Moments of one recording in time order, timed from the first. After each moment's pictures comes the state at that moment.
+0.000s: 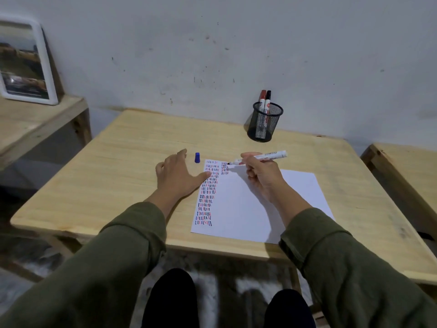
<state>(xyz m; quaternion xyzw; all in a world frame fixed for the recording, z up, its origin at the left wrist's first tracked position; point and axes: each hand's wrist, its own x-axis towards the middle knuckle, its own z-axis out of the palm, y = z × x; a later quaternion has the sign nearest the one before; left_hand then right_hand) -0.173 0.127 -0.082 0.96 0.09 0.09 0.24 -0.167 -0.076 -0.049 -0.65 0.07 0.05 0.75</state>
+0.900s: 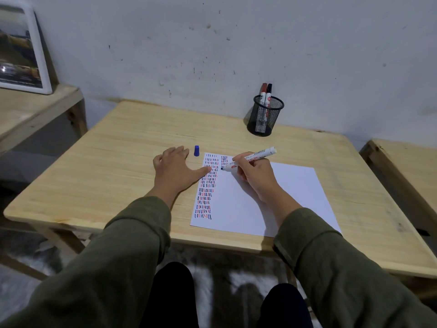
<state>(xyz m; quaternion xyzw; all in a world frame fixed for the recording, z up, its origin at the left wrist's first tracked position) -0.177 0.128 -0.084 0.98 0.07 0.07 0.20 -0.179 -0.067 -0.062 -0.78 0.01 0.00 0.63</state>
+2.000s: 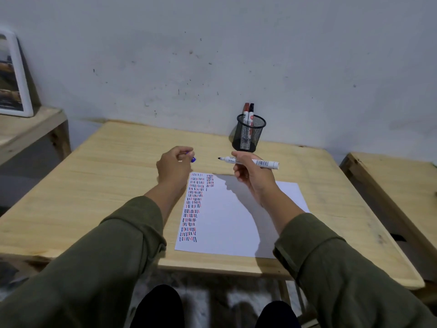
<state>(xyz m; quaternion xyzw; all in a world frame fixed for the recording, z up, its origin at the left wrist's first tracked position) -0.151 0.092 -0.040 0.79 0.16 0.15 0.58 -0.166 -0.085 -0.026 -0.65 0.01 0.01 0.76</state>
